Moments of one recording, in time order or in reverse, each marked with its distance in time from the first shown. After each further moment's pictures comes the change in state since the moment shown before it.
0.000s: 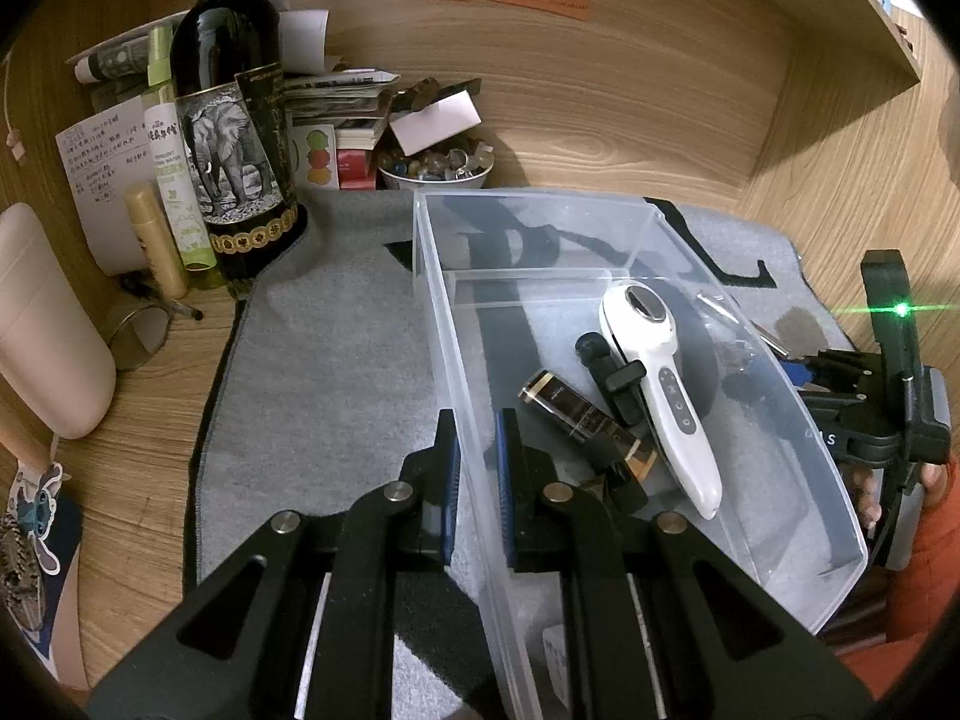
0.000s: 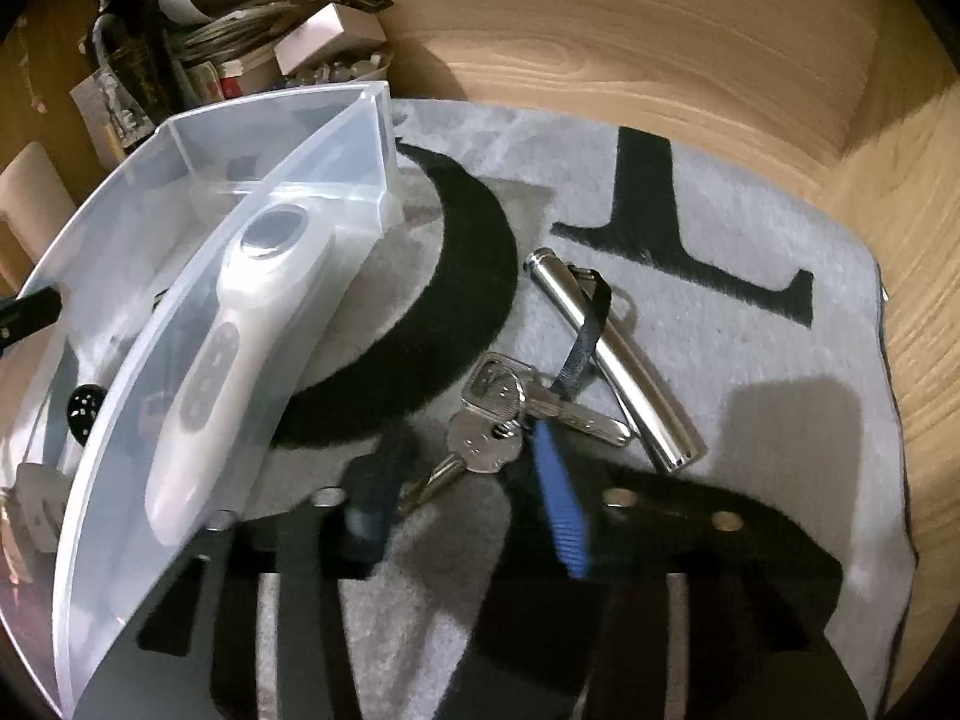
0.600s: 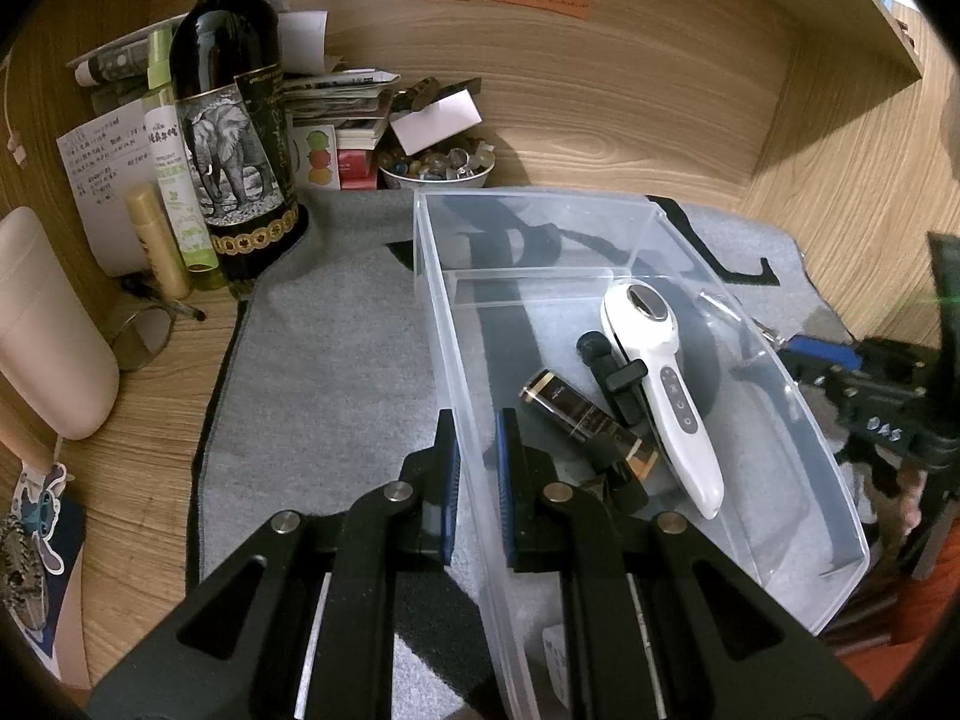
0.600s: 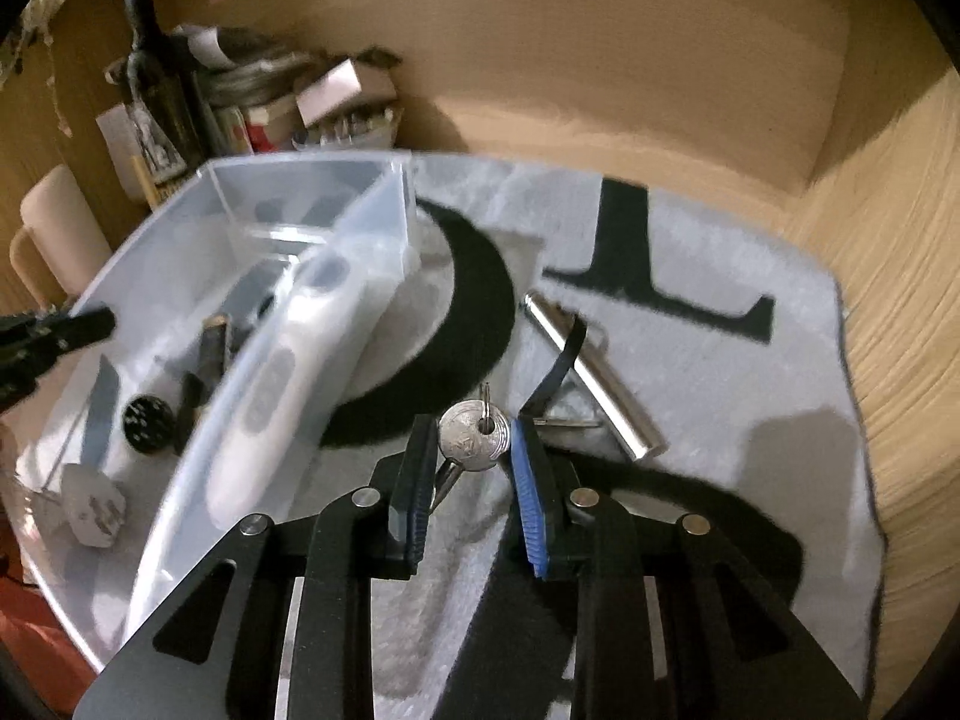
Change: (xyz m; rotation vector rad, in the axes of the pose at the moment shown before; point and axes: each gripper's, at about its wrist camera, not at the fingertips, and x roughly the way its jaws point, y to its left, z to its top) left arm 0.000 -0.003 0.001 0.004 0.003 0.012; right arm -0.044 0.004 -0.005 0.002 -0.102 -0.008
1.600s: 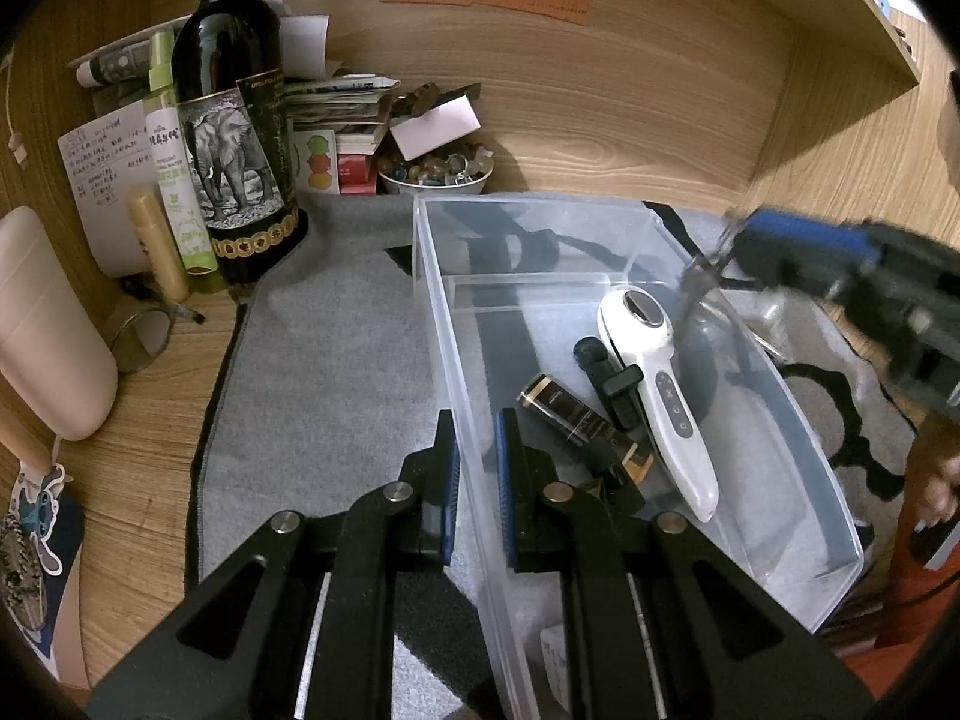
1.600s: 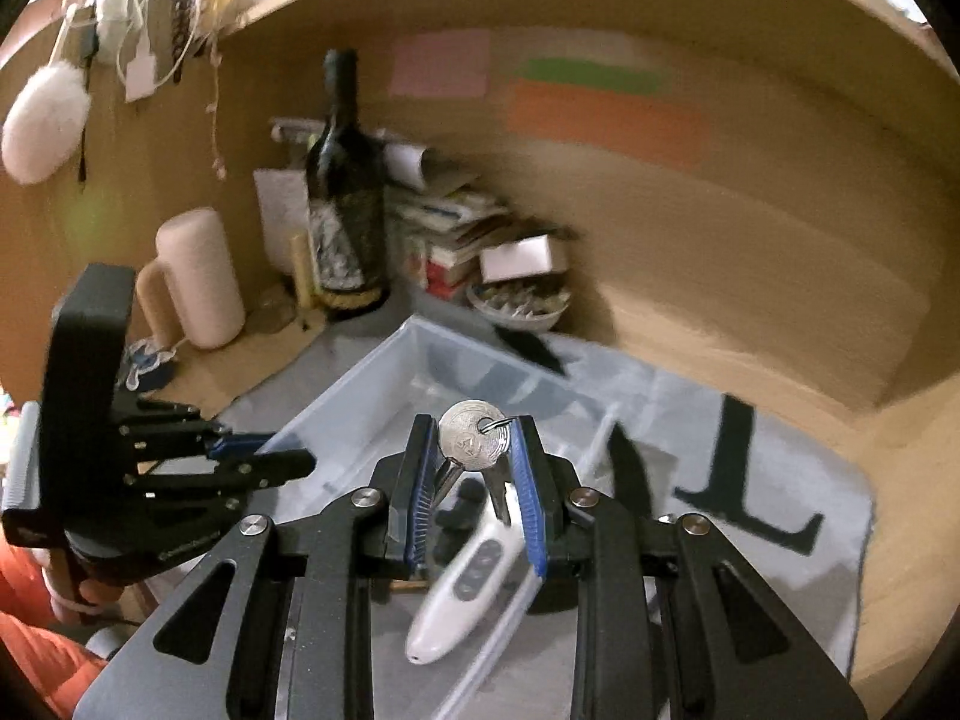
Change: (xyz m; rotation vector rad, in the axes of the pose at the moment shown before) left arm -0.003 0.001 0.001 -0.005 -0.009 -0.010; right arm -0.041 0.091 0.055 -0.237 -0.221 0.165
